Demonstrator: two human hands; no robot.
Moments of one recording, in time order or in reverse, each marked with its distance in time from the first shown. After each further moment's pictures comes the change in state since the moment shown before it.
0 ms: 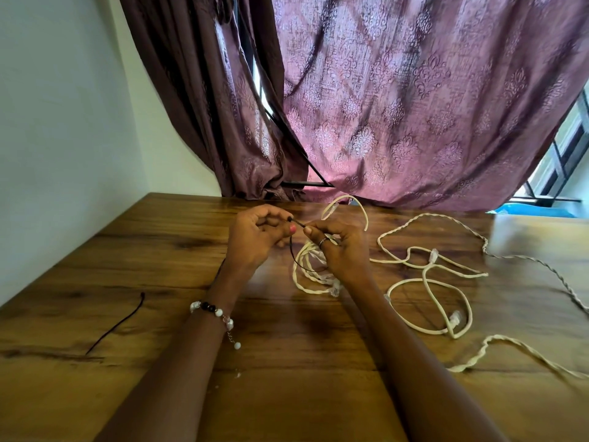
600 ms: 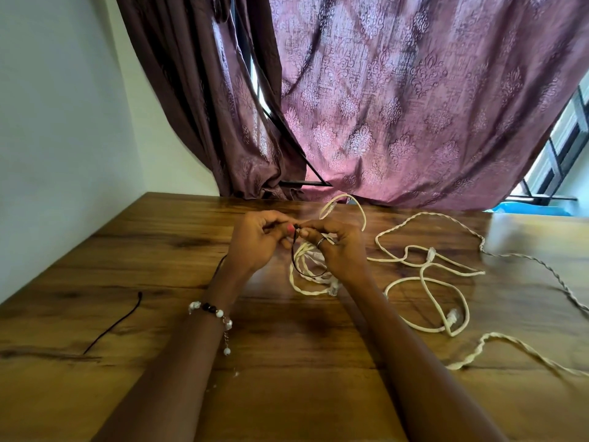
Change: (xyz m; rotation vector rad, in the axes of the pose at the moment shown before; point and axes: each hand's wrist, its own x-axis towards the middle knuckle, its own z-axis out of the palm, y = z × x) left_hand 0.000 0.001 0.000 0.137 -0.130 0.147; right_hand 0.001 -0.004 -0.003 0.046 -0.082 -0.035
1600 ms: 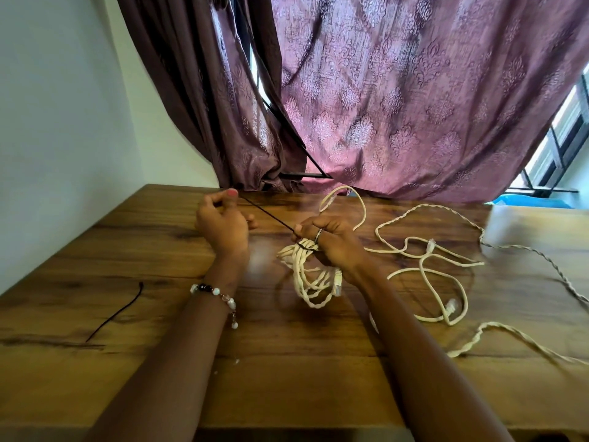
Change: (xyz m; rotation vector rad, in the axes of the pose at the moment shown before) left_hand 0.011 -0.006 -0.004 -0.248 0.849 -0.333; right_hand -0.004 -0.041 -0.005 0.374 -0.293 0.475
